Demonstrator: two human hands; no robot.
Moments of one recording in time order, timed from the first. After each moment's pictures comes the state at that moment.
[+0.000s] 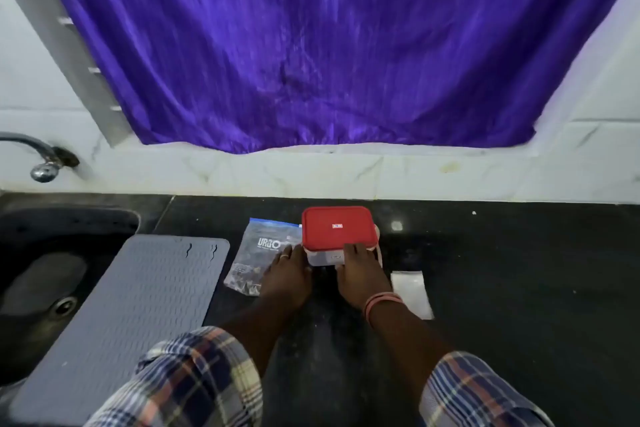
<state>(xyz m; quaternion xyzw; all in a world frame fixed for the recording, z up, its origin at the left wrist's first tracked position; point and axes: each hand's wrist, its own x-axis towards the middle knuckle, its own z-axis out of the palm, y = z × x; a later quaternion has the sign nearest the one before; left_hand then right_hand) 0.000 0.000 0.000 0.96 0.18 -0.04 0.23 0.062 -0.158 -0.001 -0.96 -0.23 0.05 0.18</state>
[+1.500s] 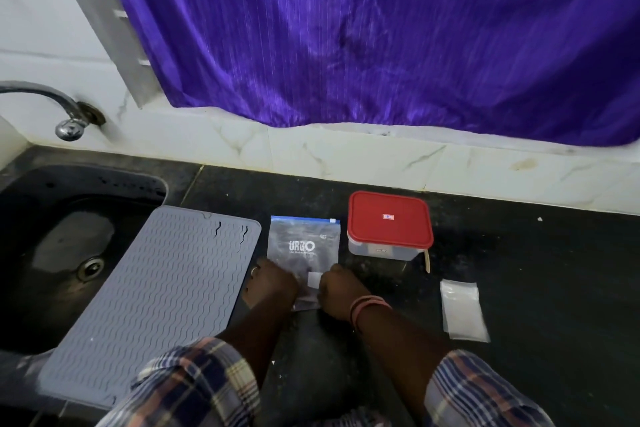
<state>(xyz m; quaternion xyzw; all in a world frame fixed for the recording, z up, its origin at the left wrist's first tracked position) -0.009 0.082 -0.055 0.79 0.53 -0.09 0.31 0.063 -0.047 -0.070 -0.91 -0.31 0.26 0.13</state>
